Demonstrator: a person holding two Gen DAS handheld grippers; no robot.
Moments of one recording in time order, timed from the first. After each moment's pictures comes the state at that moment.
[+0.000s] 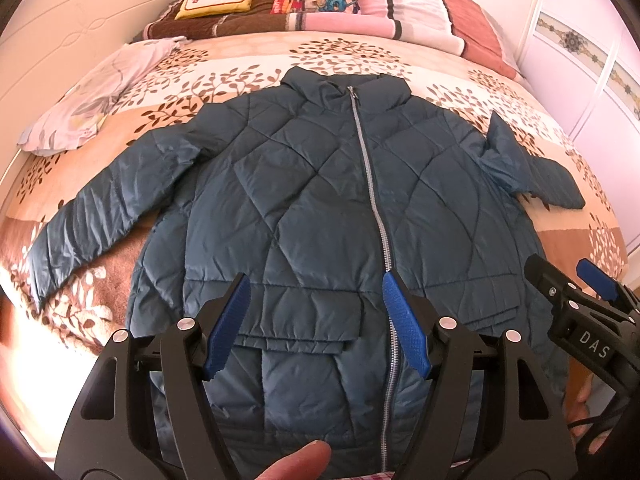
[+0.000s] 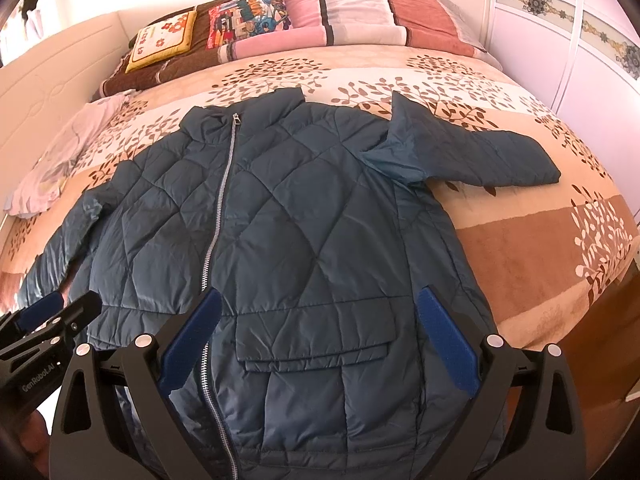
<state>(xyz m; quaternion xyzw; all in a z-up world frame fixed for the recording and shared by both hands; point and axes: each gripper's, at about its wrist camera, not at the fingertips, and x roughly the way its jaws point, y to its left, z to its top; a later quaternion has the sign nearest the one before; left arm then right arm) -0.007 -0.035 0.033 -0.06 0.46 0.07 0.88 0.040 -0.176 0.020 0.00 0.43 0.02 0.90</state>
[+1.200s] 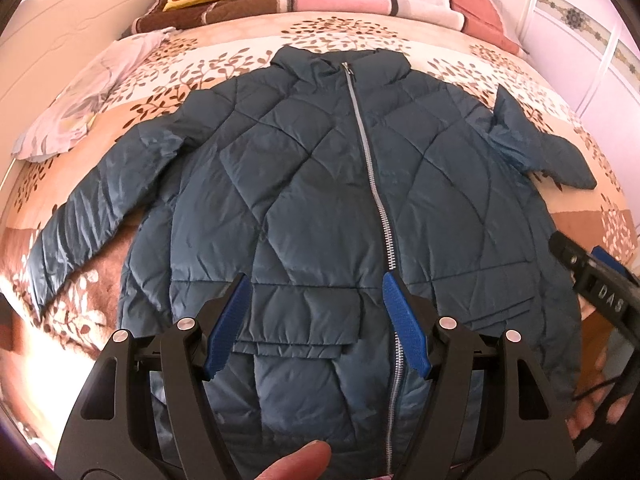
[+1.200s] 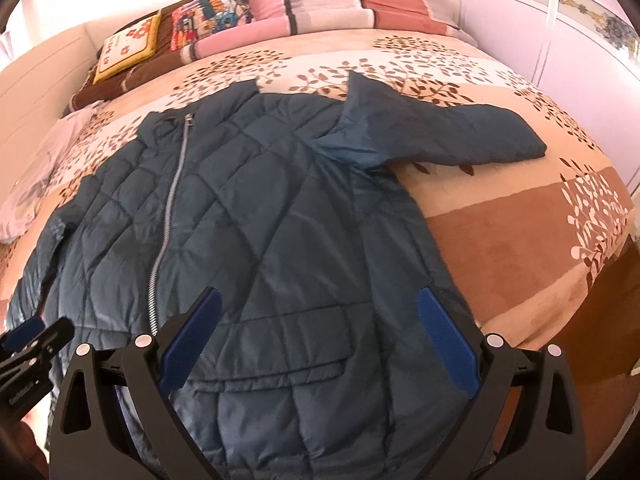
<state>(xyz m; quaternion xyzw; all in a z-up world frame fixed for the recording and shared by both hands) 0.015 -0.050 0.016 -0.03 0.50 0.06 0.86 0.064 -0.229 0.002 0.04 0.44 -0.02 0.90</state>
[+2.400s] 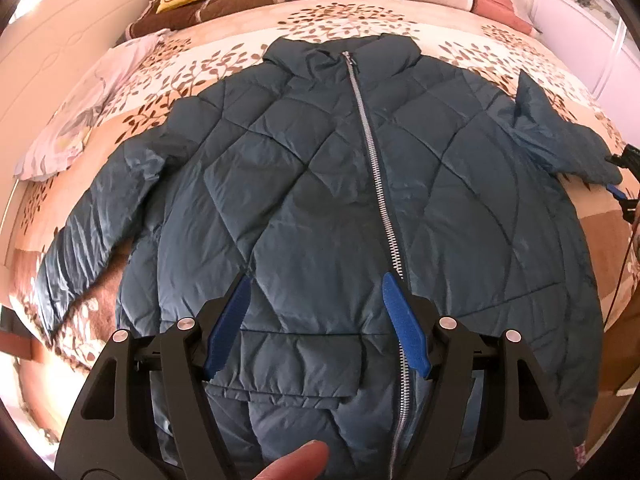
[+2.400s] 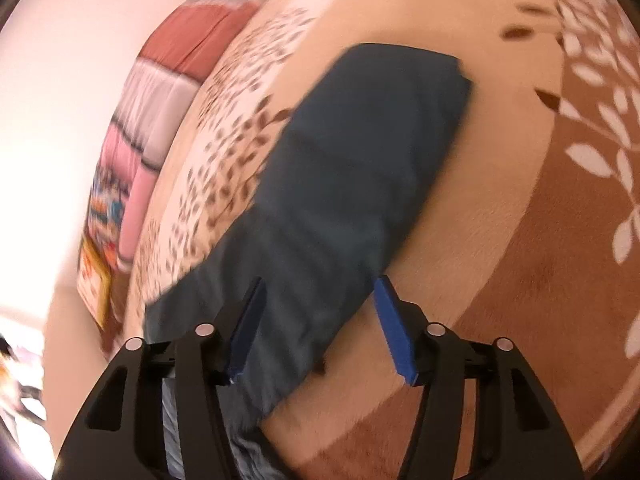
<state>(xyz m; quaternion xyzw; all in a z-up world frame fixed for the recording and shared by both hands) 0.066 -0.064 0.000 0.00 0.52 0.09 0.85 0.218 -0.563 -0.064 0.47 0.39 -0.08 0.79</state>
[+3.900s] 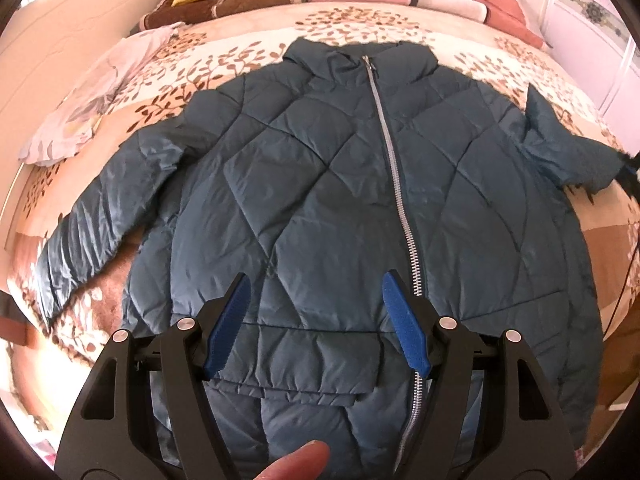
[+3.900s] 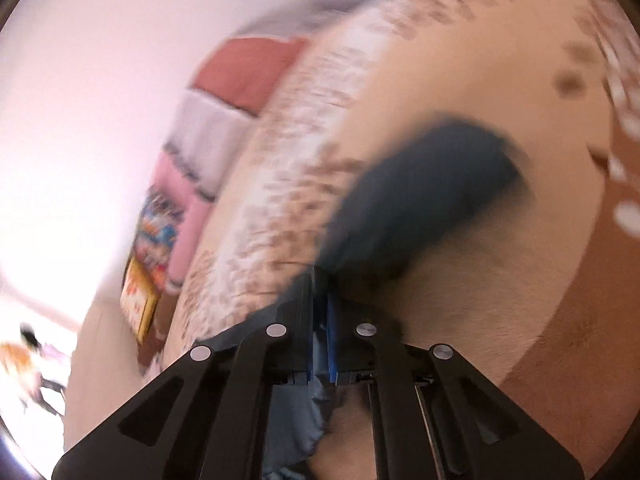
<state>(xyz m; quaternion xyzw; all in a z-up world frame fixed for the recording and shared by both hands) 0.055 -0.047 0.005 -0.02 0.51 0.10 0.85 0.222 -0.552 -0.023 0.44 0.30 -0.01 0.85</state>
